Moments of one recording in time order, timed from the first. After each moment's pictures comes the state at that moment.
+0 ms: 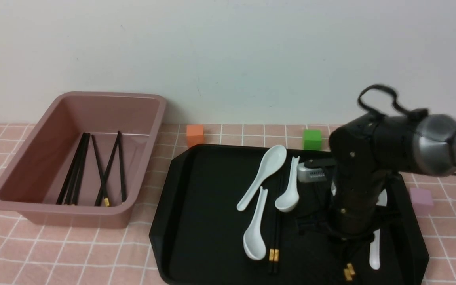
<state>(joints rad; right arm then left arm) 0.48 1.84 -1.24 -0.03 0.97 0.50 -0.05 -0.01 0.03 -0.14 0.39 -0.26</state>
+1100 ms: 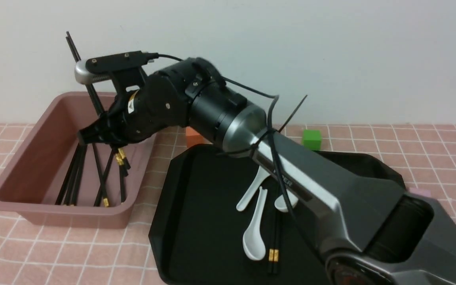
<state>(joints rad) 0.80 2.54 -2.62 0.14 0.77 0.16 -0.05 -0.01 0.03 -0.14 0.39 -0.26</state>
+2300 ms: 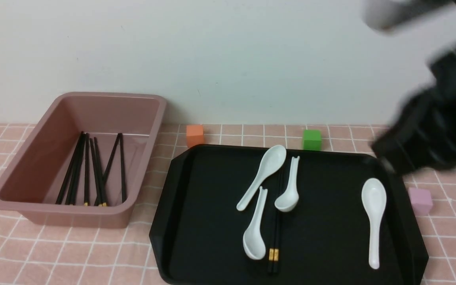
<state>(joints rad) 0.78 1.12 -1.34 -0.09 1.19 0.27 -0.05 -0.01 0.03 -0.14 0.39 -0.26</state>
